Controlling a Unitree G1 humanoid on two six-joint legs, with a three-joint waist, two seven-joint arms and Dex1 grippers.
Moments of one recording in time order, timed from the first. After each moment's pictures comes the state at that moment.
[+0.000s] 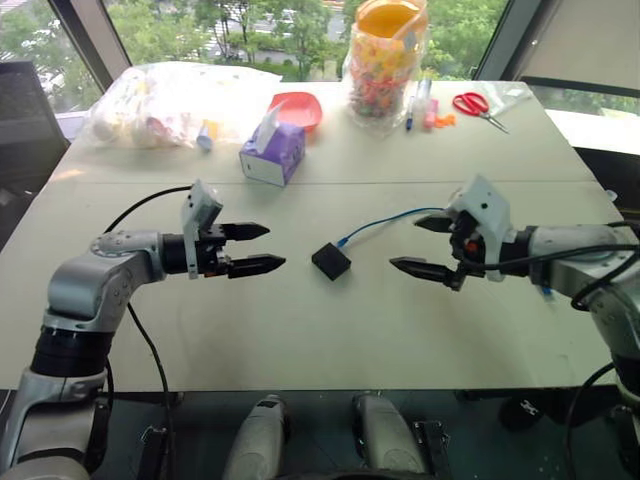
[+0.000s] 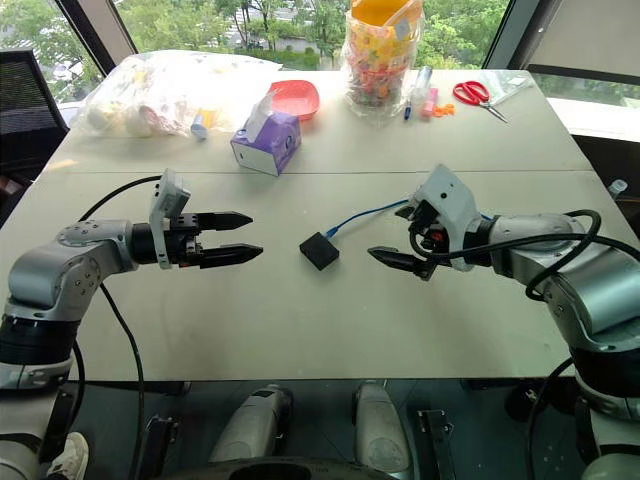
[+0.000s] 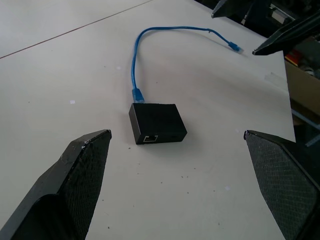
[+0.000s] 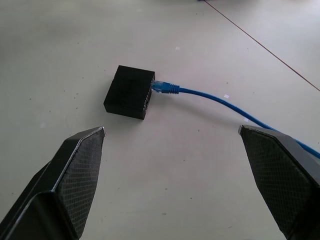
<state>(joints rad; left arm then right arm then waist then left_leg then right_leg) -0.46 0.71 0.03 -0.11 -0.62 0.77 -1.06 -0.49 -0.91 0.00 -0.45 0.58 1.00 0.76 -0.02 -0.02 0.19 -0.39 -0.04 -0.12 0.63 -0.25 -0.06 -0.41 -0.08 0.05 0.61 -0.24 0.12</state>
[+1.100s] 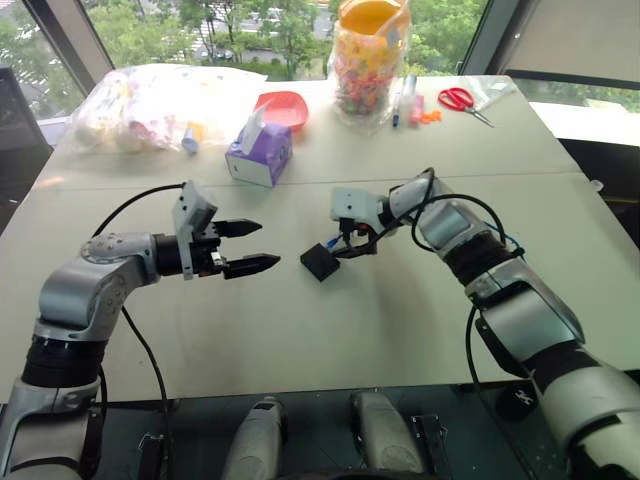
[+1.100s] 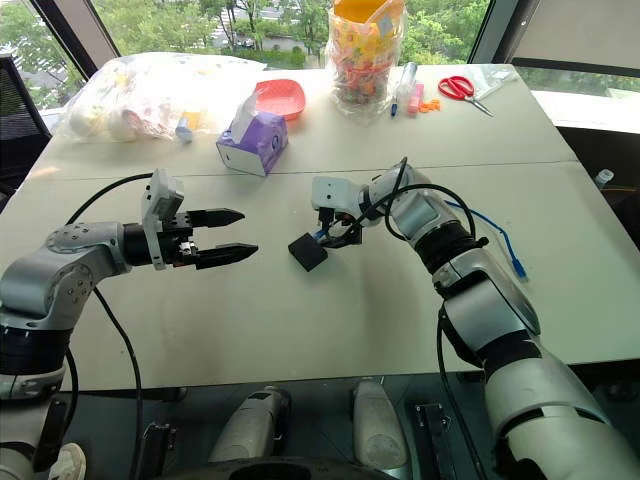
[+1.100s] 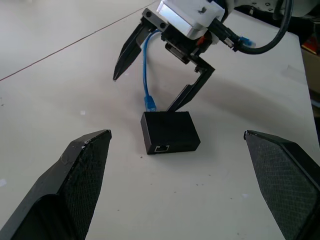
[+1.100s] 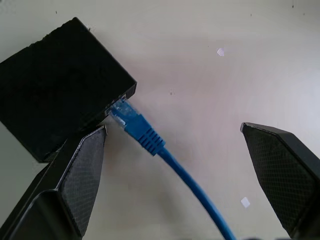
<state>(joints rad) -0.42 0.73 0.05 -0.17 -0.60 0.71 -1.01 -1.09 -0.38 0.52 0.77 -0.14 0.11 1.10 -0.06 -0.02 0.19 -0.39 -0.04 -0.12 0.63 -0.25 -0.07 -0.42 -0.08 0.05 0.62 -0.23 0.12</state>
